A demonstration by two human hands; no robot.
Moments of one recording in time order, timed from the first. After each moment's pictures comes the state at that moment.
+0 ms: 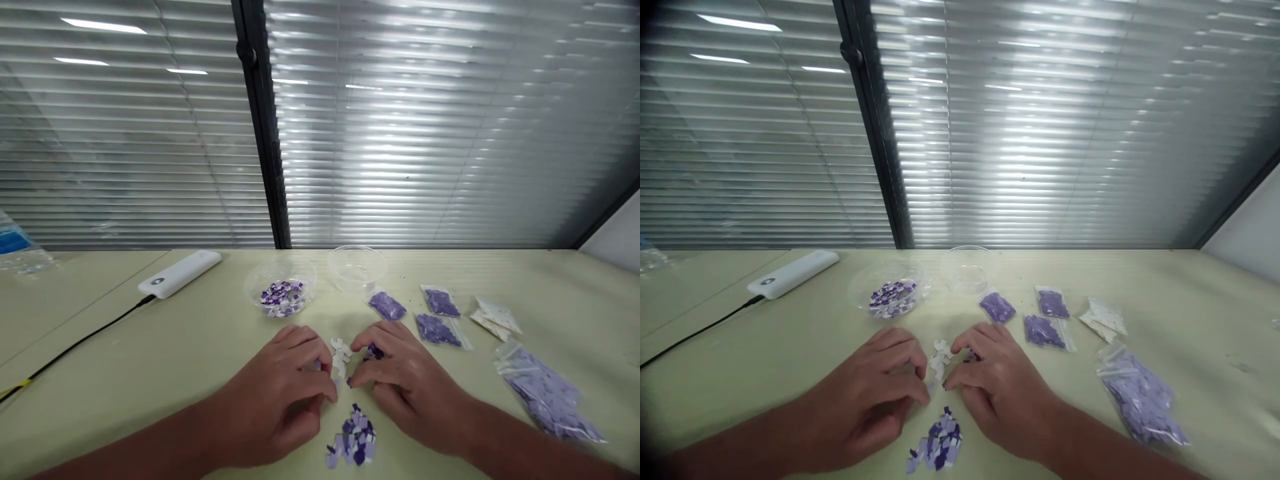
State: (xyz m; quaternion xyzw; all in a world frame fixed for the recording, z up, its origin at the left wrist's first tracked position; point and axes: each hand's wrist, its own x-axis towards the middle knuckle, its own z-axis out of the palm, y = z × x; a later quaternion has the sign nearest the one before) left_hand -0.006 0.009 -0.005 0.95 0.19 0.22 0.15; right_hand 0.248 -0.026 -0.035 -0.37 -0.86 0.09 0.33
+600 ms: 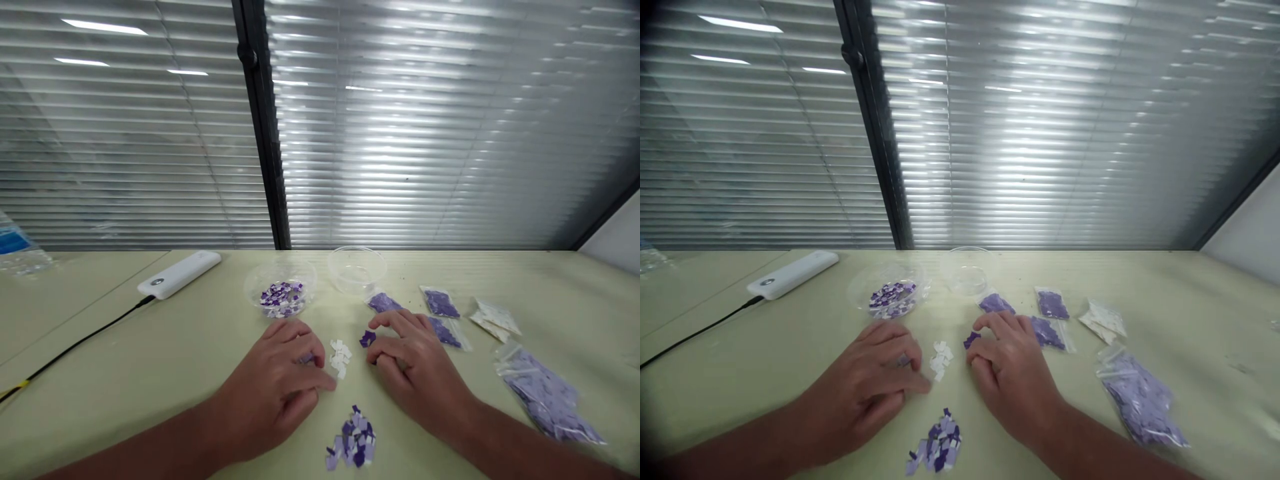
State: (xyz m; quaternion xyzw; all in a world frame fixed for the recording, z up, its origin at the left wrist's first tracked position) left_hand -0.009 0.013 -0.013 0.94 0.23 0.25 0.10; right_hand 0.251 -0.022 -0.038 -0.48 -0.80 0.03 0.36
